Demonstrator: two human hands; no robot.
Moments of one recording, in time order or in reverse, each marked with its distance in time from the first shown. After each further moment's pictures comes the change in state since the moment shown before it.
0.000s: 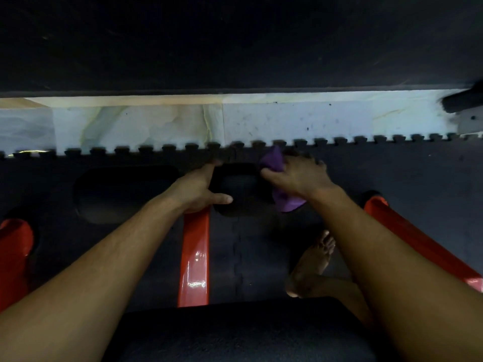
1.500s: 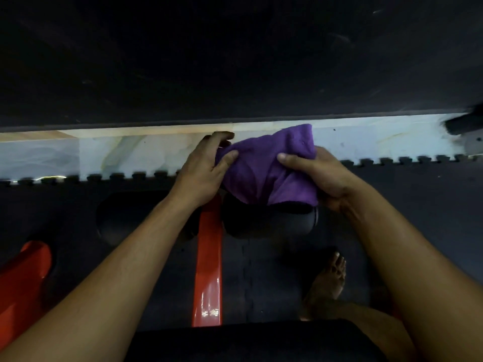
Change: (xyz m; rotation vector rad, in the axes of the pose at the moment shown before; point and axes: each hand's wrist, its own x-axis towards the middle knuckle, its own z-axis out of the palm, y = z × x) left_hand -0.023 0.051 -0.060 -0.148 0.479 0.261; right_hand -0.037 -0.019 -0.078 1.285 -0.063 -0.077
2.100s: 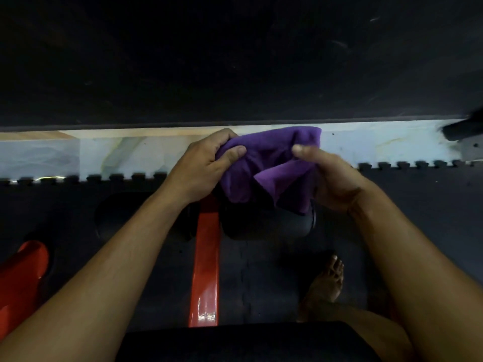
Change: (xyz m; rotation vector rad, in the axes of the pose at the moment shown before) left_hand -0.005 0.024 -0.020 -0.093 -0.051 0.186; right_hand -0.010 -0.008 -0.002 0.224 -0.213 0.061
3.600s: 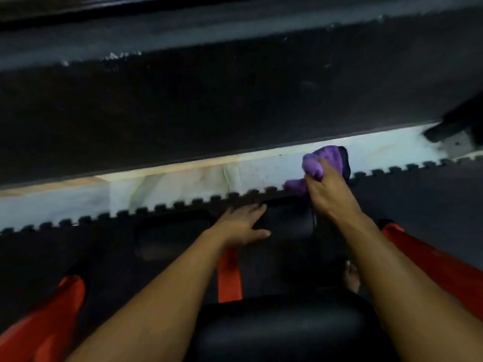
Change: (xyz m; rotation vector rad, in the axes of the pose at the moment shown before) left_hand -0.038 -0.034 0.067 0.643 -0.640 -0.132; right_hand -0.054 0.023 0.027 -0.643 0.653 -0.344
